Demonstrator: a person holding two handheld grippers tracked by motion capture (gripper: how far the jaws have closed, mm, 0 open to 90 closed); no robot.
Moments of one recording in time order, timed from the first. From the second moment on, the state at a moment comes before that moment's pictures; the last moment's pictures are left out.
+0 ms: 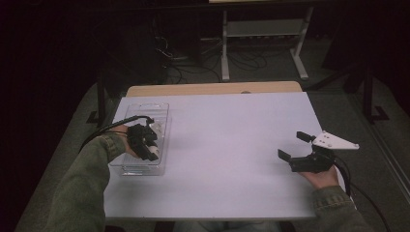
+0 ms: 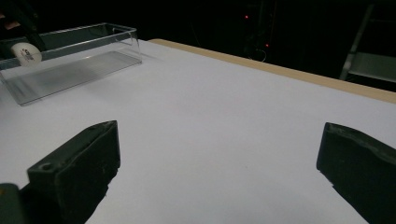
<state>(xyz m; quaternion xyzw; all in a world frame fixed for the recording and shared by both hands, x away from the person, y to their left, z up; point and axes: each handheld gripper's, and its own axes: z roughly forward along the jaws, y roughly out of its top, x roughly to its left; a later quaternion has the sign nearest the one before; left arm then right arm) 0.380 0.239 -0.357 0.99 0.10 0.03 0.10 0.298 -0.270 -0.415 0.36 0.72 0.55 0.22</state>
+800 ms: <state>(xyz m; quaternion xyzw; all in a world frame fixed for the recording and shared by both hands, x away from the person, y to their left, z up) 0.385 0.239 -0.383 0.99 0.11 0.01 0.09 0.298 -0.269 -0.417 0.36 0.72 0.55 0.22</state>
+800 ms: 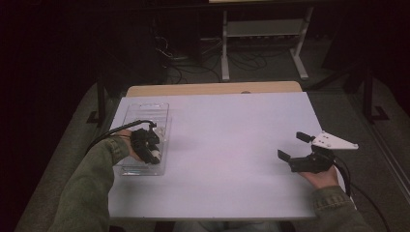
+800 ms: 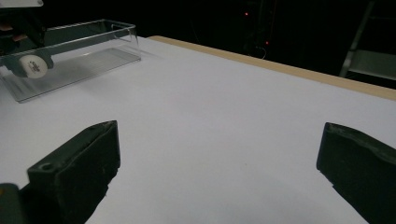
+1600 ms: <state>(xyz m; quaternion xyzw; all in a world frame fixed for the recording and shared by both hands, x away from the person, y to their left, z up) 0.383 0.242 -0.382 0.99 0.12 0.04 0.09 0.298 -0.269 -0.417 0.36 0.72 0.54 0.22</state>
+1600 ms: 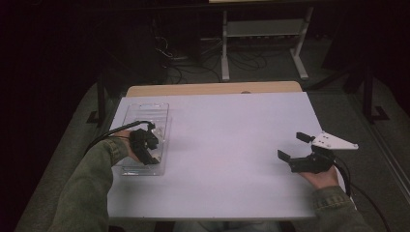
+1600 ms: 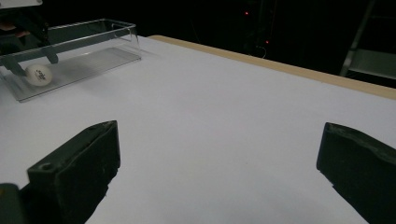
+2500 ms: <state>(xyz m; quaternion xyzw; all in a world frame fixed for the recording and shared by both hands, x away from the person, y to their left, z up) 0.380 0.237 -0.347 0.99 0.12 0.06 0.09 0.295 -0.272 -0.415 0.37 0.72 0.55 0.22</state>
